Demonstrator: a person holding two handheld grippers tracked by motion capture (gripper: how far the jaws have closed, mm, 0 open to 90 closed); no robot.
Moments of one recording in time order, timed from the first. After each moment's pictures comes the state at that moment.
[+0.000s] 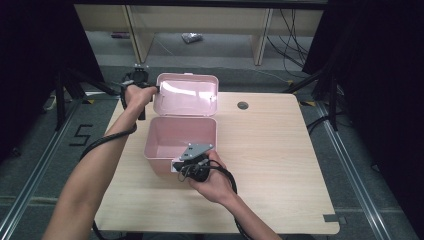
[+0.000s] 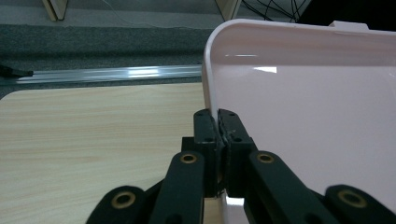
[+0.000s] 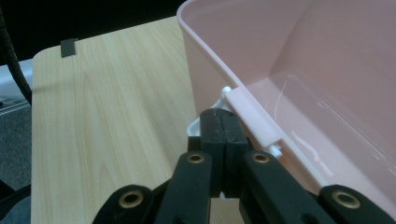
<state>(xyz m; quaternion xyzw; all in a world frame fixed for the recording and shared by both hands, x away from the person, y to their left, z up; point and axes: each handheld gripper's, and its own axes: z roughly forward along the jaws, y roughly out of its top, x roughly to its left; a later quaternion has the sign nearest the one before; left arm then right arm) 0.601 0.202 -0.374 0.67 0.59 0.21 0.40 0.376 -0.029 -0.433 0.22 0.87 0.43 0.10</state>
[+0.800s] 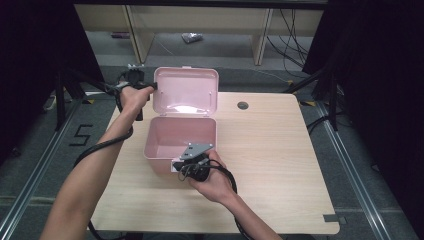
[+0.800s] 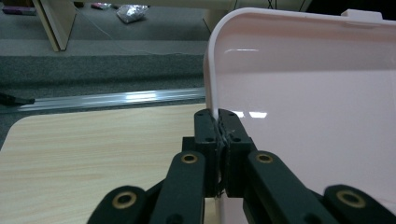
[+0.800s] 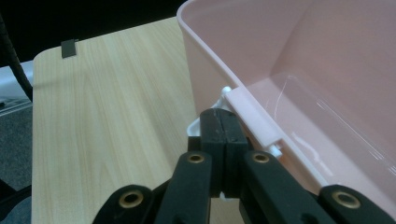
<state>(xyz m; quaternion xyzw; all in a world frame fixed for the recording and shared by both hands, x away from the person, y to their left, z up) 0.580 0.204 -0.361 0.65 0.57 0.24 0.44 0.378 -0.029 -0.434 0.22 0.87 0.44 0.10</state>
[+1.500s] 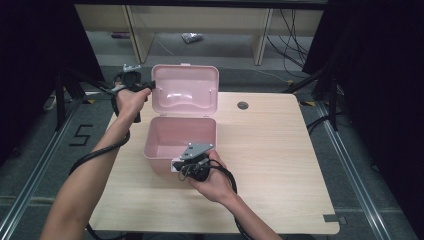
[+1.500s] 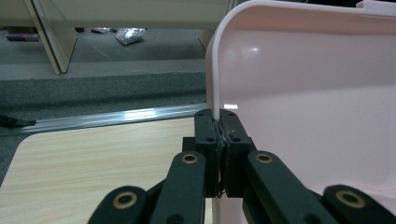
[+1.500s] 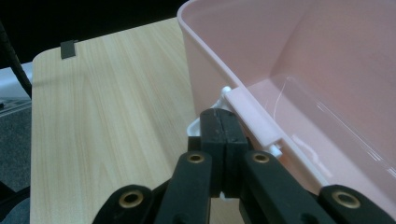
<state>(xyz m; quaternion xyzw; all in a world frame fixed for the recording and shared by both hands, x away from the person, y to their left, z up) 0.559 0.207 -0.352 0.65 0.54 0.27 0.46 0.378 -0.029 -0.434 0.22 0.87 0.44 0.10</state>
